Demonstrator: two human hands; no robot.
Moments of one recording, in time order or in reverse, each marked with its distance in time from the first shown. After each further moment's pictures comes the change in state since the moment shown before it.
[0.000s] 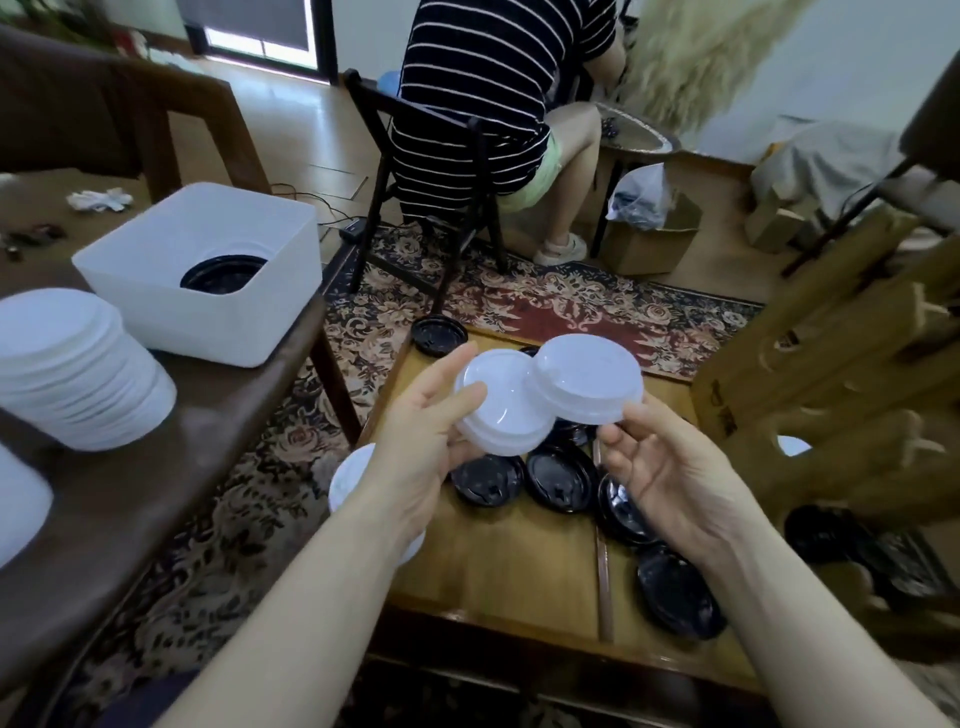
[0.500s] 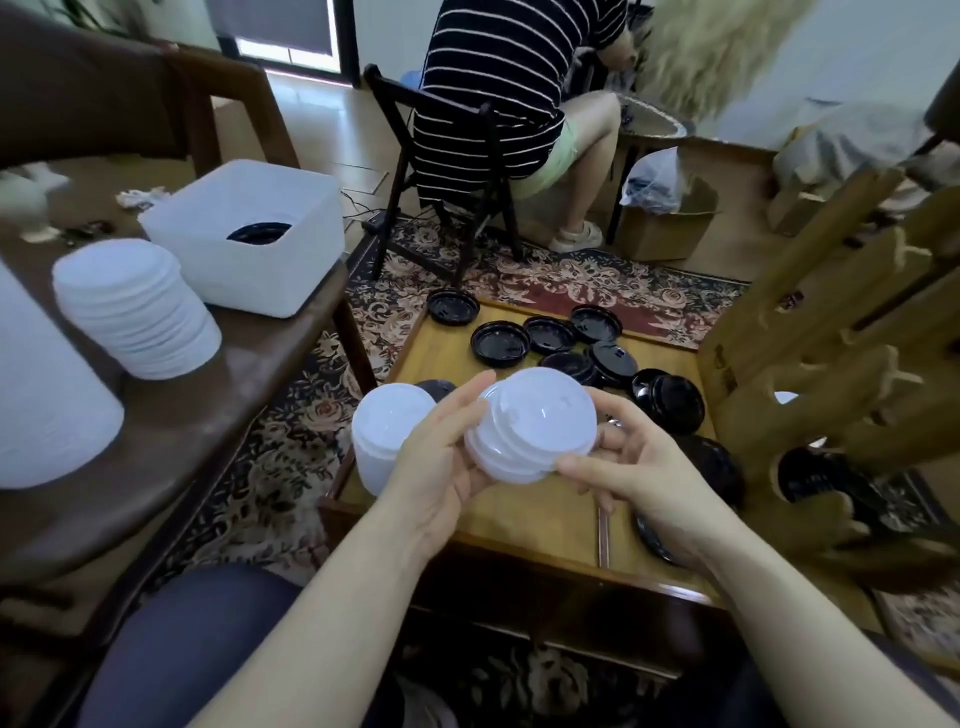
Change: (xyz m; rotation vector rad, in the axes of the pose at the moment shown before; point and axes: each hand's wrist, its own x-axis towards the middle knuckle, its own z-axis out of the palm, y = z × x) left_hand -0.066 -0.042 0.001 -0.114 -0.012 -0.111; right_hand -0.056 0.032 -0.014 -0.595 -0.137 0.006
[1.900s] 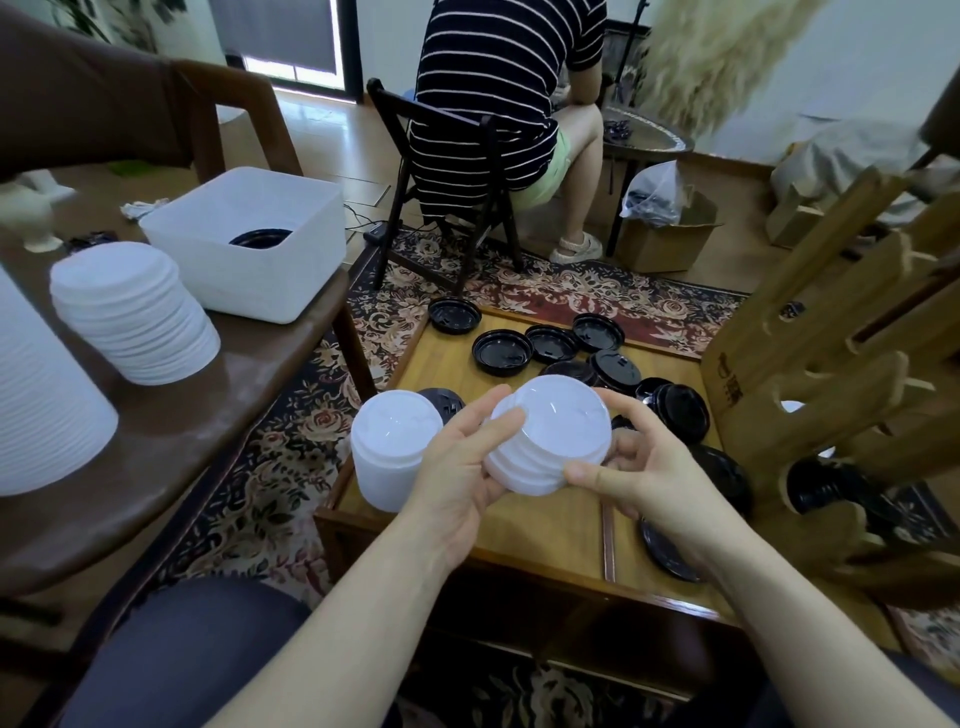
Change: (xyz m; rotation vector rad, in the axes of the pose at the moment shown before) left_hand 0.007 -0.015 0.006 -0.016 -0.003 0.000; right_hand 0.007 0.013 -0.009 -0.115 0.084 -0.050
